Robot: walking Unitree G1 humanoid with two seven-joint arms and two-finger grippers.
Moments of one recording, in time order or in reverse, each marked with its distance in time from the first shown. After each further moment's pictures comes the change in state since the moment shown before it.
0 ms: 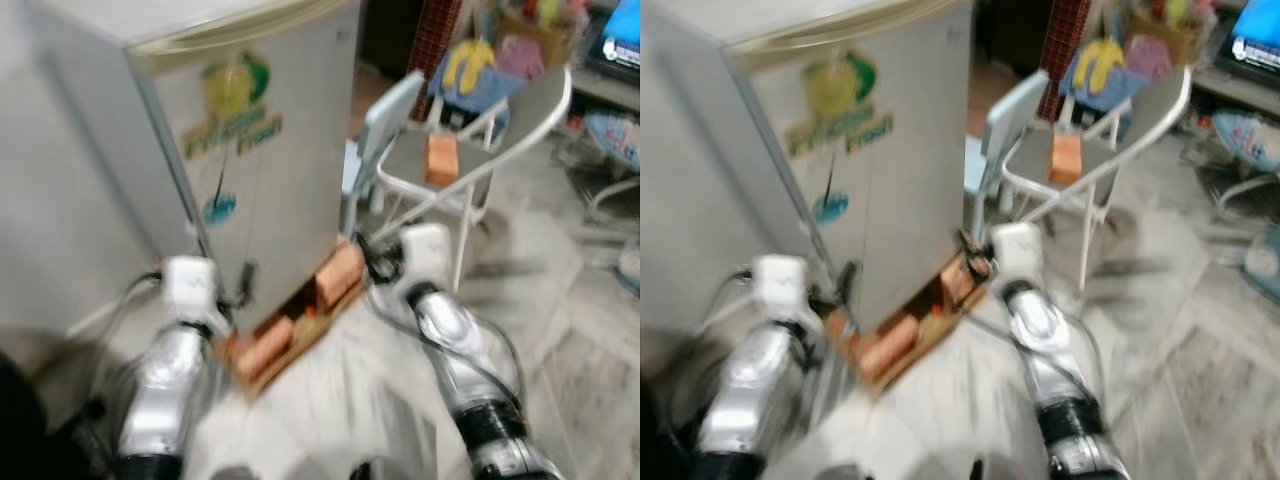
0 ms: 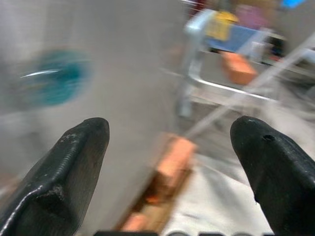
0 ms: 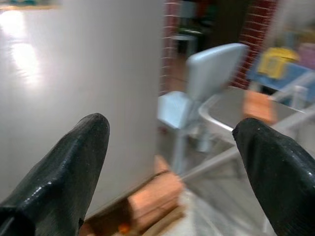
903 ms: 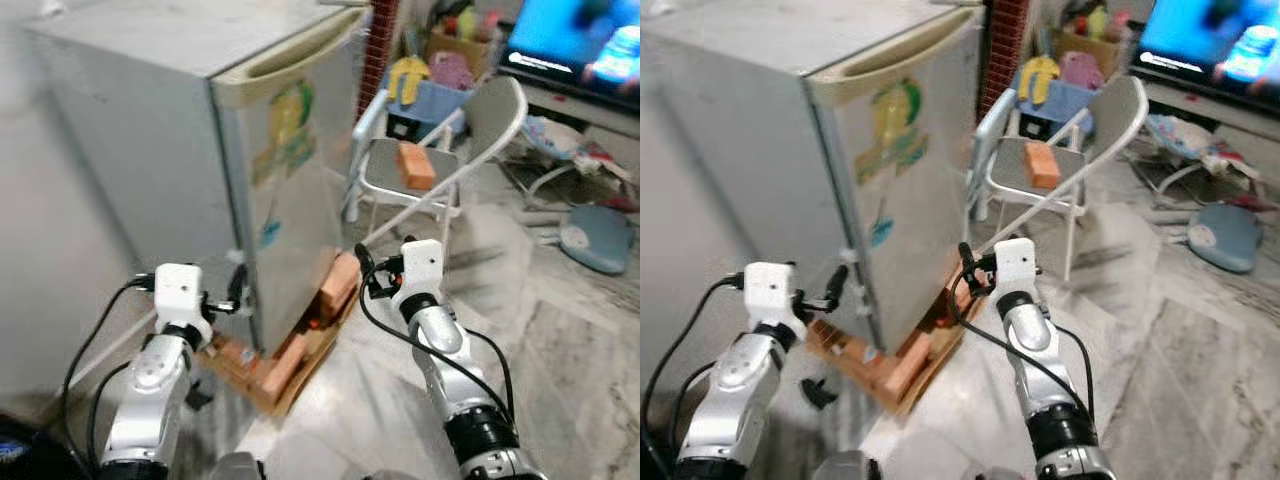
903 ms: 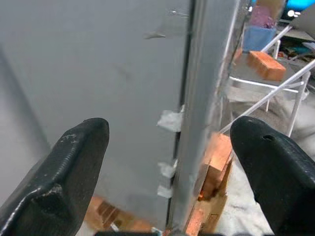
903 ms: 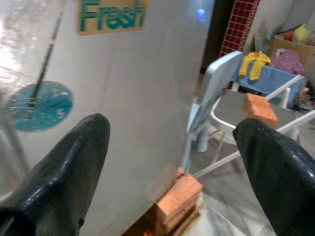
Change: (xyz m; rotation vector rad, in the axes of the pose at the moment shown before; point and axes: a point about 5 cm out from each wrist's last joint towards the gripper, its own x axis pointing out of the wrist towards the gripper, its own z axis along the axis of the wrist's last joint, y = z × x) left arm -0.013 0.027 -0.003 0.020 0.015 0.098; right arm -0.001 0.009 -0.006 -0.028 0.029 -0.035
